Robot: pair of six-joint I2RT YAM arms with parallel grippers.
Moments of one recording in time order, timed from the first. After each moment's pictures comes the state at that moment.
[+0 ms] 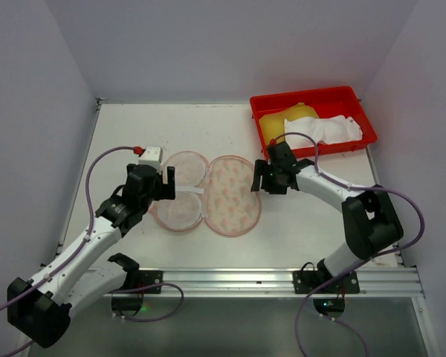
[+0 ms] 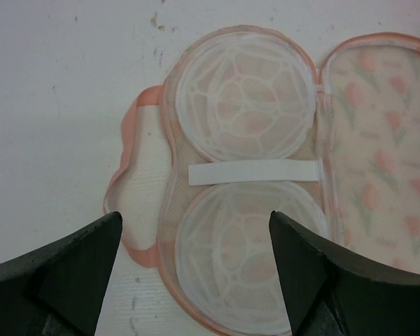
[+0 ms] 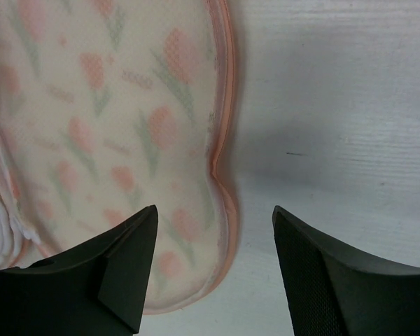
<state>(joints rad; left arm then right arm) -0.48 0.89 0.67 -0.39 -0.34 -0.24 0.46 1.57 0.98 -0.42 -0.04 0.56</state>
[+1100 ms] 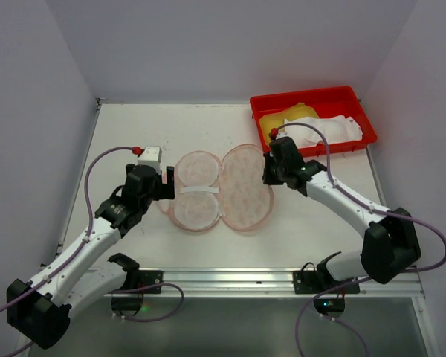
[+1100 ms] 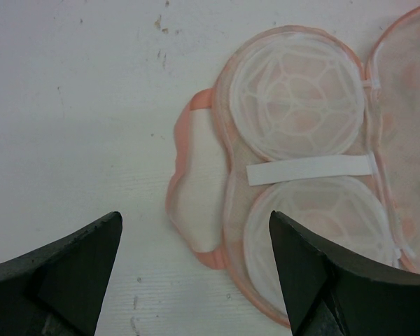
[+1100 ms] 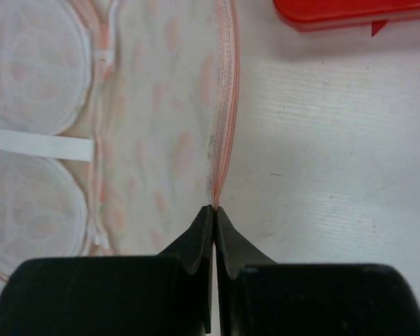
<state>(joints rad) -0.48 0.87 0.67 -0.39 -0.35 -0.25 0.53 1.42 1.00 -0.43 0.12 0.46</state>
